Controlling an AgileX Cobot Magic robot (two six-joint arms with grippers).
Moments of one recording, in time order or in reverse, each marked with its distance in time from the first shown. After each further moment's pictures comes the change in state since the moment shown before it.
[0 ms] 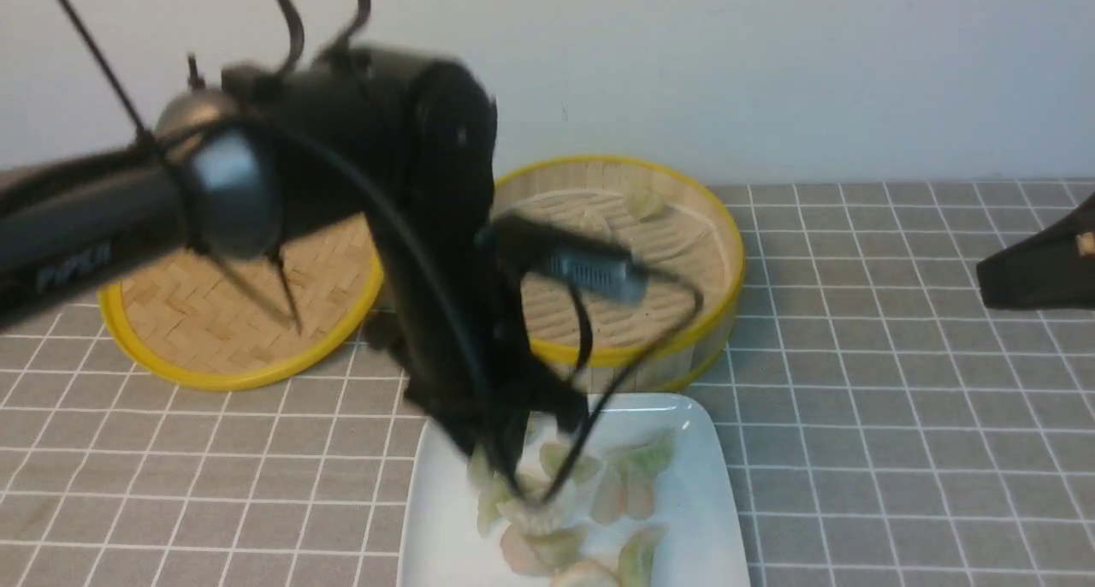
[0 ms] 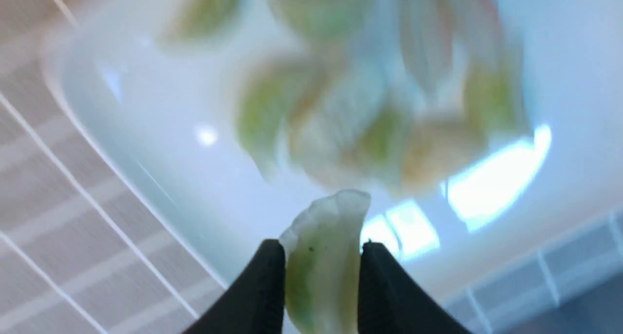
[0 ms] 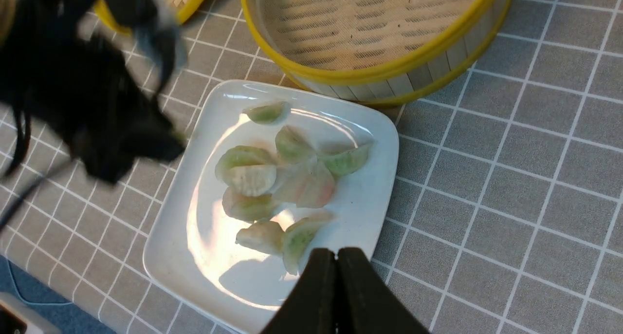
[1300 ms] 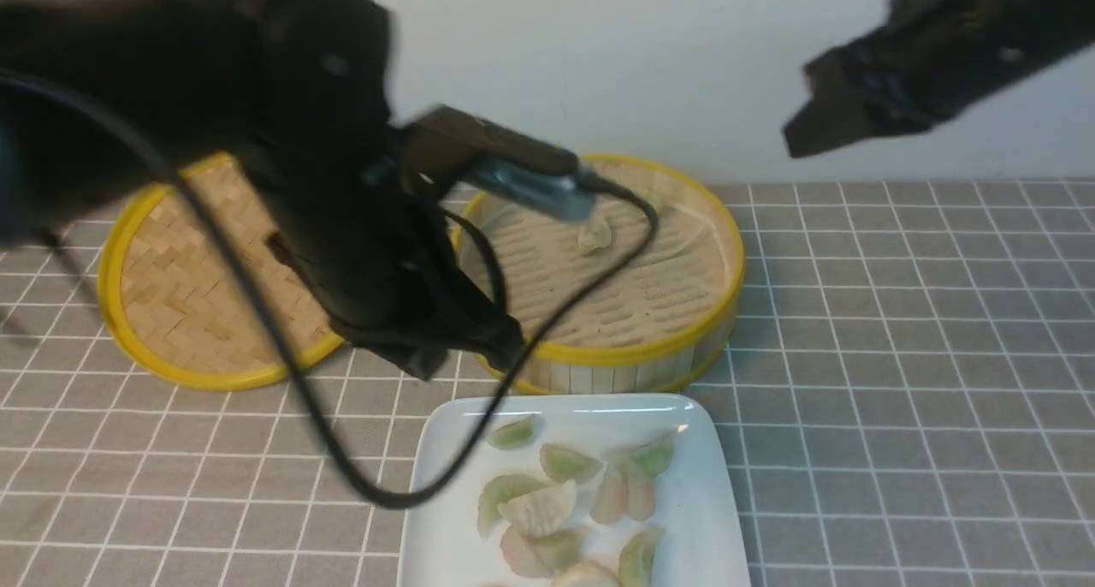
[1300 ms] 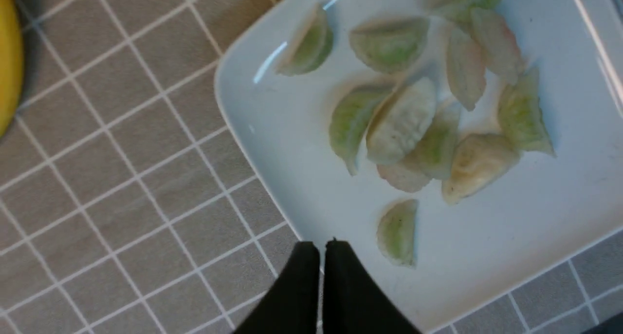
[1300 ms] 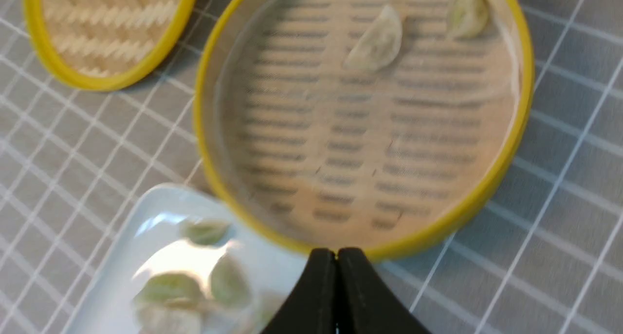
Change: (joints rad) right arm 0.188 0.683 -0.593 -0.125 -0.087 -0.002; left arm 0.044 -0.267 -0.034 0.151 0.008 -0.050
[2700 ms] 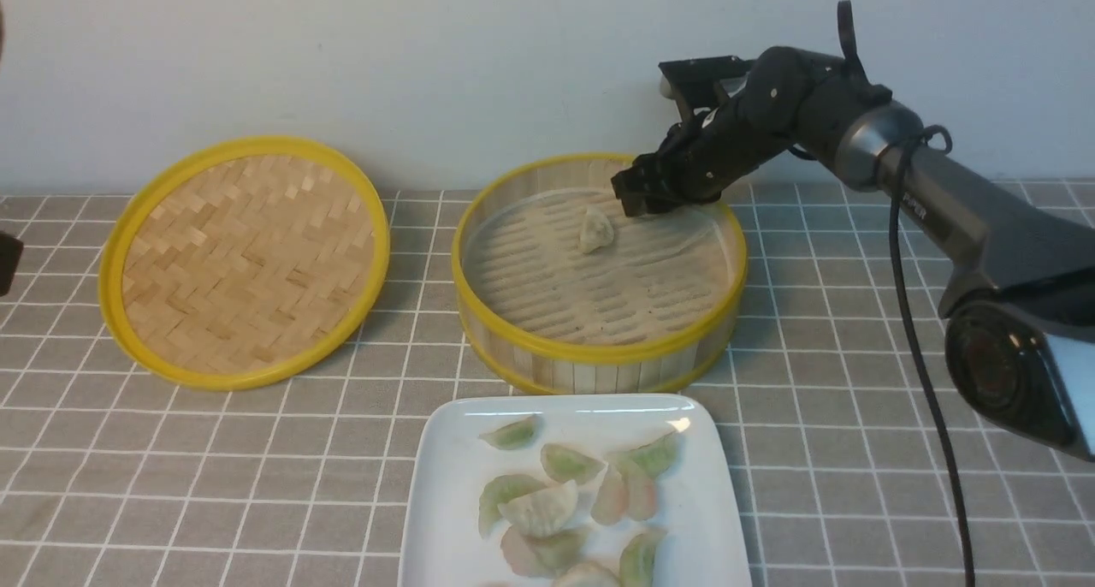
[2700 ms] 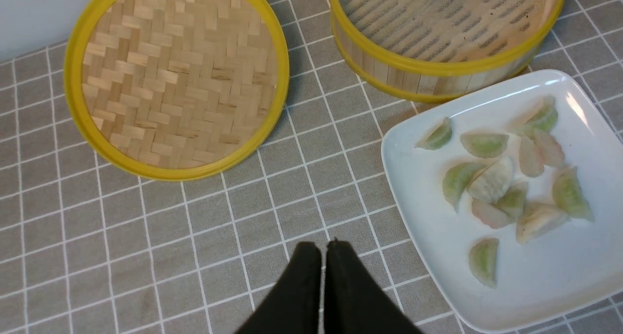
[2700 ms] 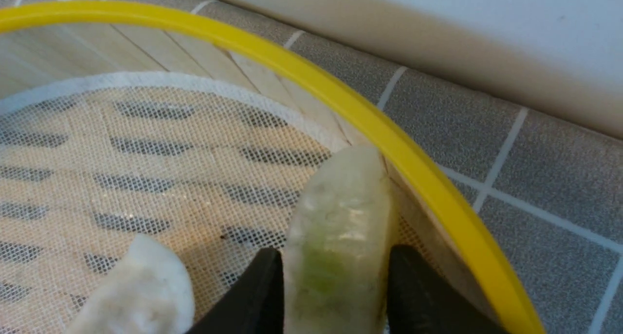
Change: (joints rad) right arm 0.071 0.835 -0.703 -0.118 -0.216 0.090; left arm 0.065 -0.643 0.127 0.198 0.049 -0.071
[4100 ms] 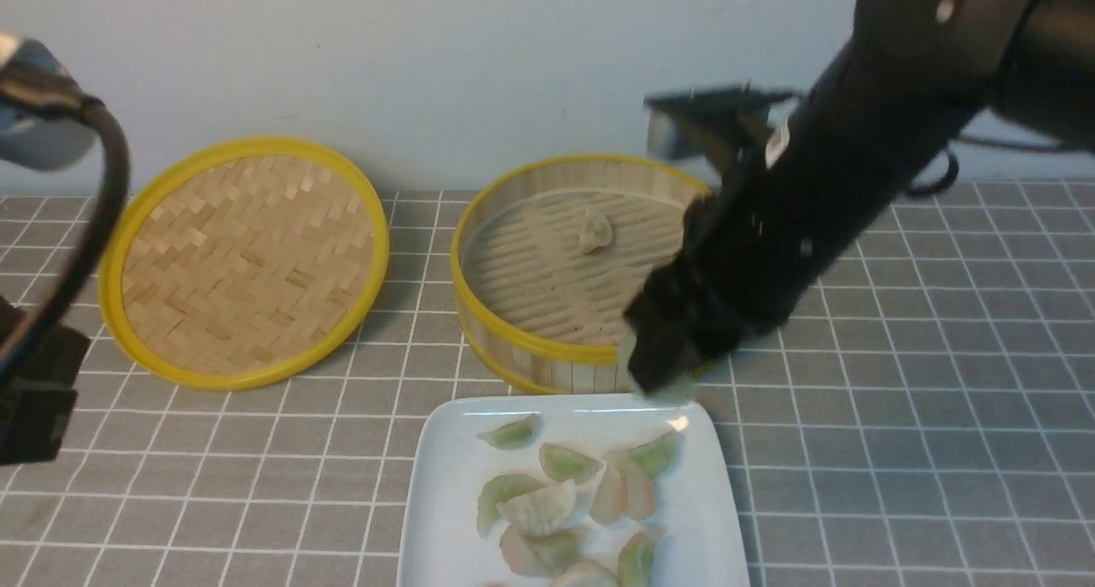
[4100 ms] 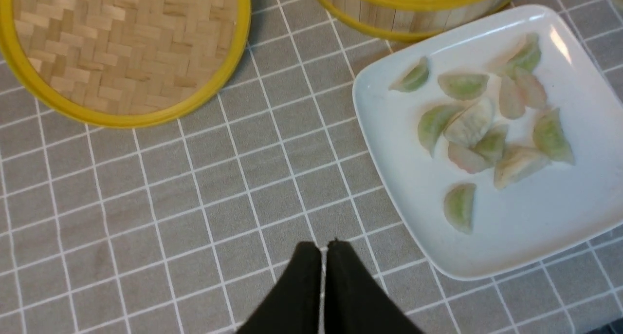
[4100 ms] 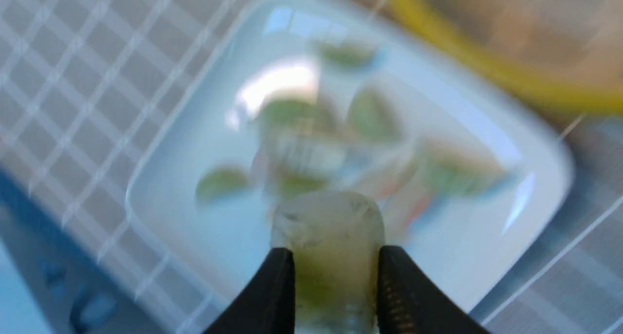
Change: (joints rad) right arm 0.269 -0.929 1.020 0.049 0.296 0.018; left arm 0.000 0.003 0.119 -0.064 0.001 -0.009
